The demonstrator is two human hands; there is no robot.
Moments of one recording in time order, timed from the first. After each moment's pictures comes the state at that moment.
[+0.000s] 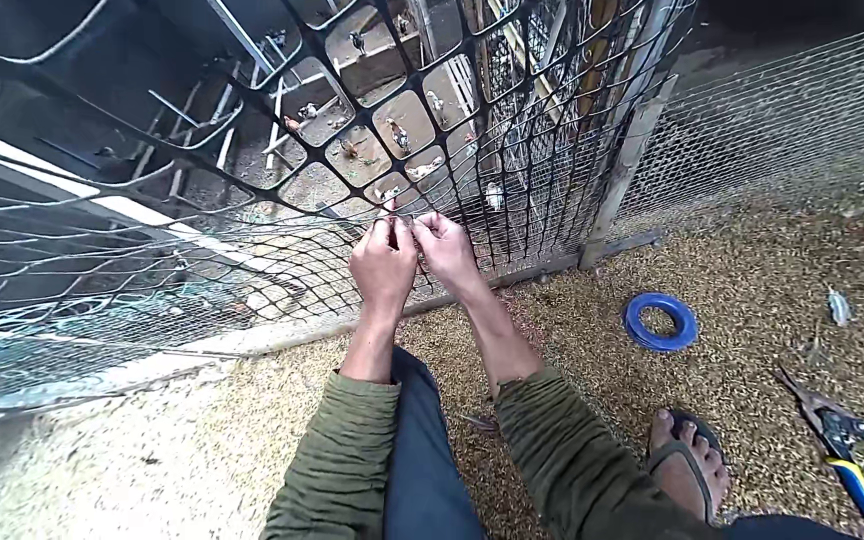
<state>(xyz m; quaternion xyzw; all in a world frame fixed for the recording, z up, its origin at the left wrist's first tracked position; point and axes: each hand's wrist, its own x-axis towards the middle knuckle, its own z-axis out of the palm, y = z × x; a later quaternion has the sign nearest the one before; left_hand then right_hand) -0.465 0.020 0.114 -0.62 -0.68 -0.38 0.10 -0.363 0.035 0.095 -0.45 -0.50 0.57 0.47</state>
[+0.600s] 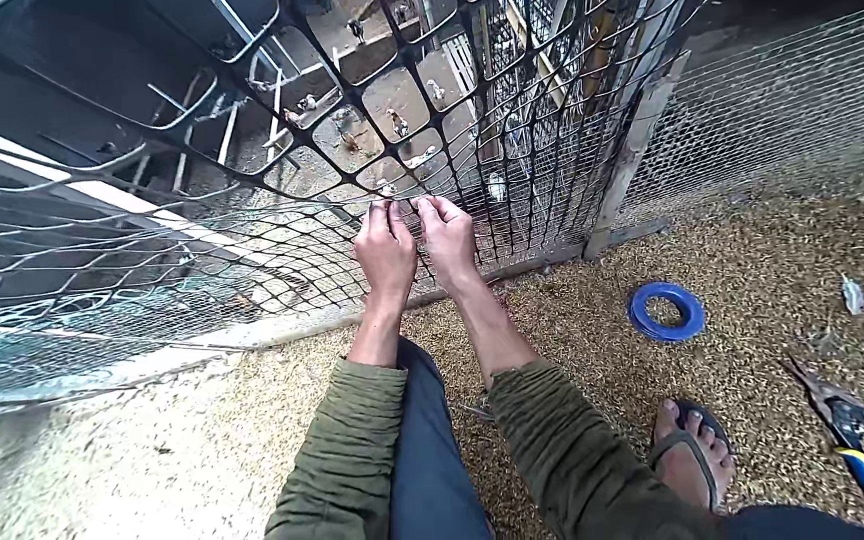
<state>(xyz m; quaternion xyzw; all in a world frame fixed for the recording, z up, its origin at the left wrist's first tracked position) -0.464 0.033 0.107 -0.62 -0.68 -0.39 0.09 -0.381 0.050 0.095 -0.44 -0.39 0.55 0.60</state>
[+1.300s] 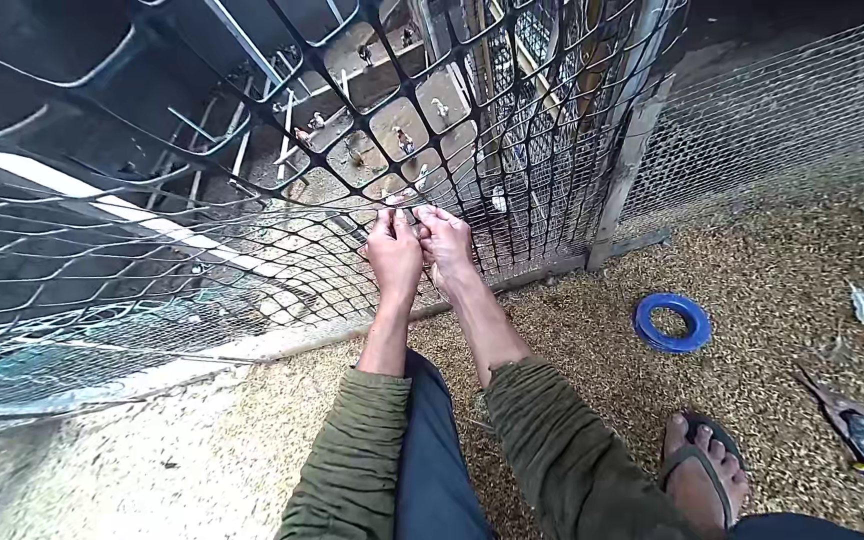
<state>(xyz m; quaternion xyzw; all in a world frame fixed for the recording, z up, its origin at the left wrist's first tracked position) -0.452 0.042 0.122 -0.49 -0.67 -0.51 -0.20 -0.384 0.060 0.114 -0.35 -0.18 0.71 0.58</state>
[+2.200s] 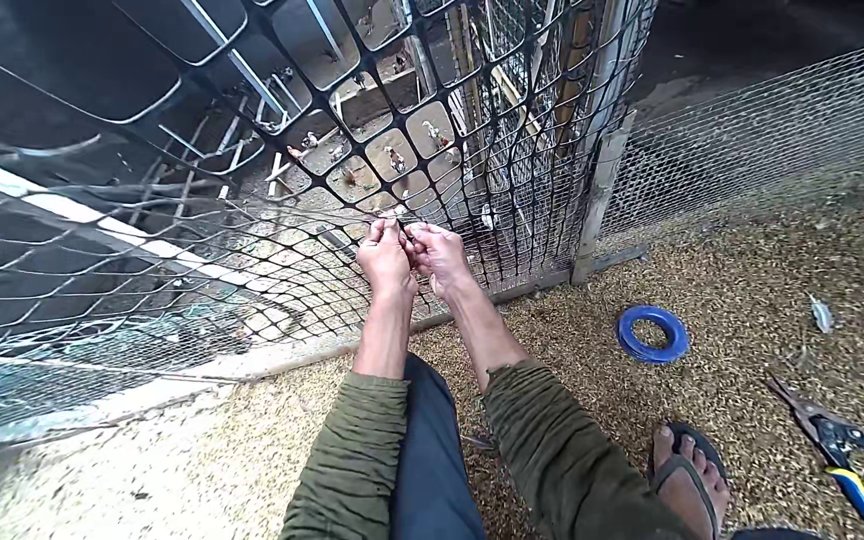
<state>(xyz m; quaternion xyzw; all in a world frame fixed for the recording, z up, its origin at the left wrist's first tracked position) -0.424 0.048 0.151 -0.25 -0.60 -0.67 -0.37 -0.367 0.059 0.117 -0.36 -0.23 0.74 0.52</state>
